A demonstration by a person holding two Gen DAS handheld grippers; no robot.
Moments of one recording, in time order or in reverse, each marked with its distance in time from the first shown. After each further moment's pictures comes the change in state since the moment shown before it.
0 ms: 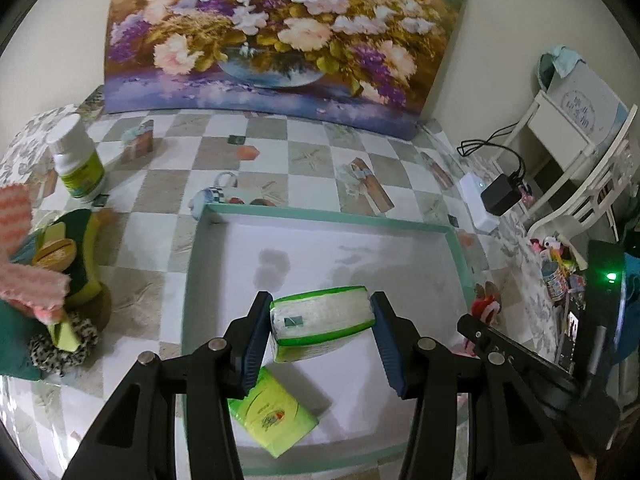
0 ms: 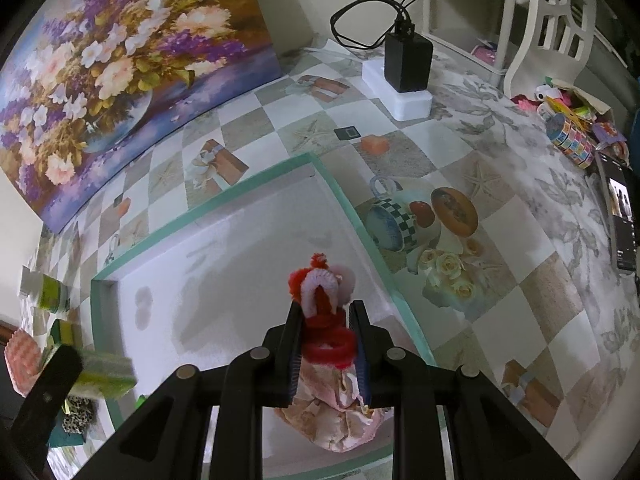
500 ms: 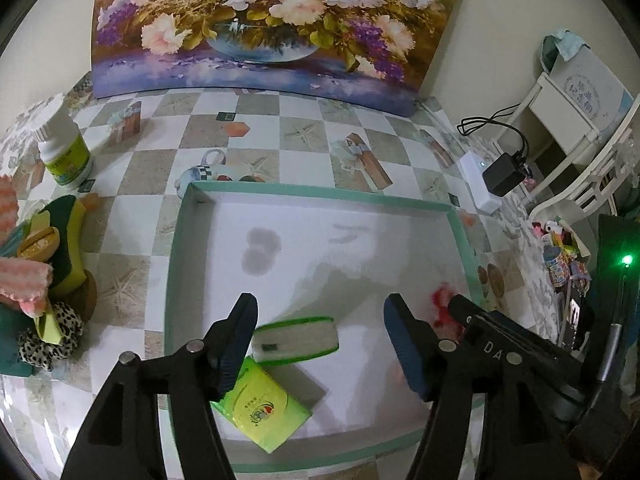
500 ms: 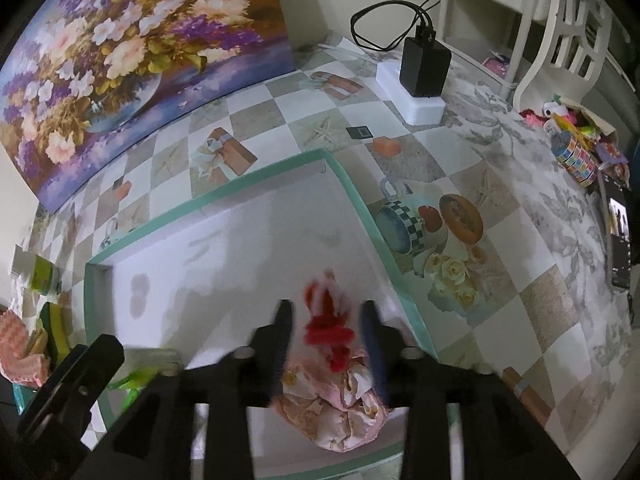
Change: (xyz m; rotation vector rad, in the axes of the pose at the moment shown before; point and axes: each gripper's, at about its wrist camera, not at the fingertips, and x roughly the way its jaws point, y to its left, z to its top) left arm 0.011 -0.004 -0.005 0.010 0.067 0.001; right arm 0.000 0.014 -0.001 -0.070 -0.001 -0.045
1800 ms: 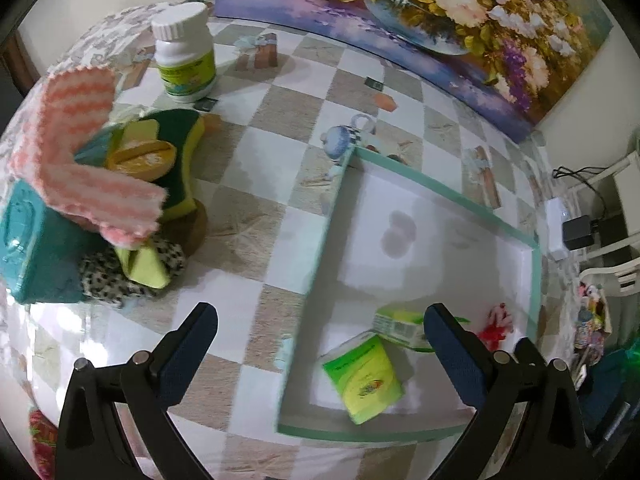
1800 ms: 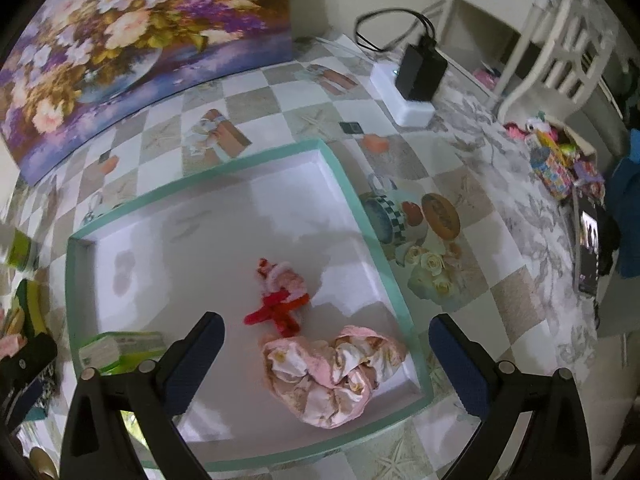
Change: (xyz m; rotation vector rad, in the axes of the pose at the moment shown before) left arm -0.013 0.091 0.000 -0.311 0.154 0.175; right arm -0.016 0.024 -0.008 -0.092 0.028 -0.125
